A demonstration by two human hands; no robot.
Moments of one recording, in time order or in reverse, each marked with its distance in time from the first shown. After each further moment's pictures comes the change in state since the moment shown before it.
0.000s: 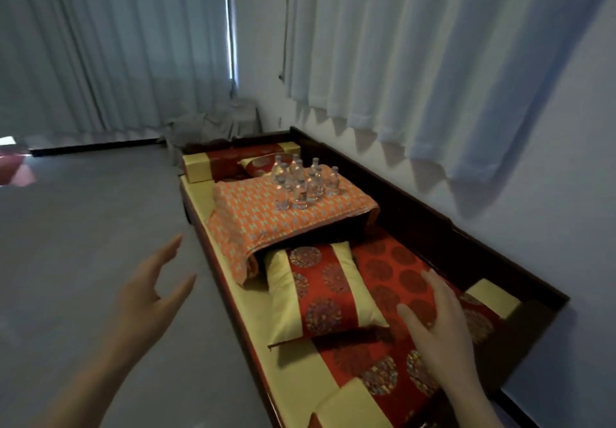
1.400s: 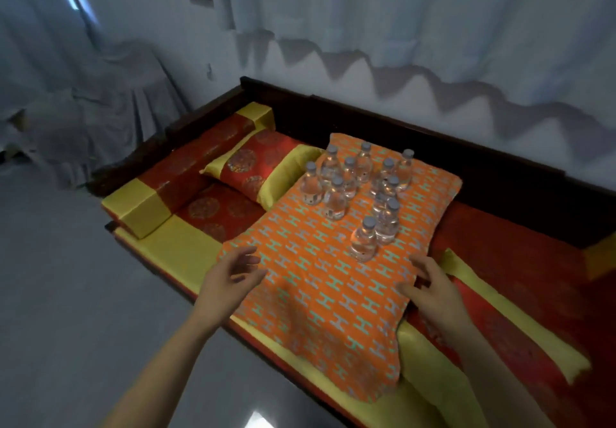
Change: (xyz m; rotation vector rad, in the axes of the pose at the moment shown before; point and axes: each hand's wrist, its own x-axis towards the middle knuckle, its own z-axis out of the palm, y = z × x) left_hand 0.680 -0.352 0.165 -0.288 -0.736 -0.156; right_hand 0.454 -0.149 0.525 0.207 0.032 0.496
